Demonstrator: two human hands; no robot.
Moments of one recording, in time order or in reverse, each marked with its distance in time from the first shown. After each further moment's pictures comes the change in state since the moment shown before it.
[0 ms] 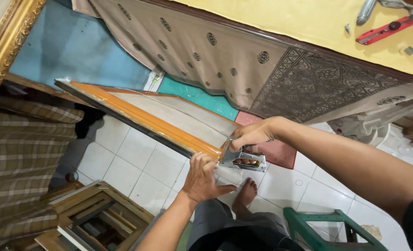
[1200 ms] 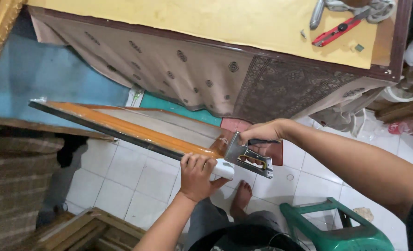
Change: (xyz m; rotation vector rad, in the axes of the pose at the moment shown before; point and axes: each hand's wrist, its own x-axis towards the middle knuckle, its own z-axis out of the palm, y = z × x) left_hand 0.036 -0.004 0.019 0.153 -0.077 0.051; right_hand -0.064 0.017 0.000 0.644 0.275 0.188
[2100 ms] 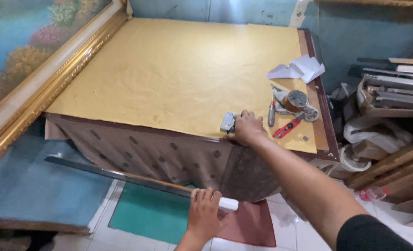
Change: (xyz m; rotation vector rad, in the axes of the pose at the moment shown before) left_hand 0.128 0.001 0.002 -0.028 -0.195 0.063; right_hand -0.043 -0.137 -0.098 -1.080 1.334 -0.112
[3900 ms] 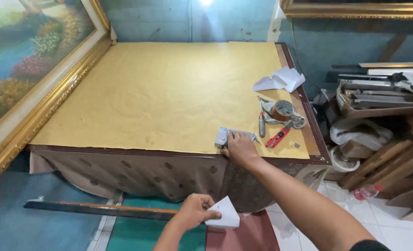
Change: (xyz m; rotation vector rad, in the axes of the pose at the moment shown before) left_hand 0.060 -0.059 -0.029 -0.965 -0.705 -0.423; right_hand 0.013 0.008 0.063 0.092 0.328 -0.142
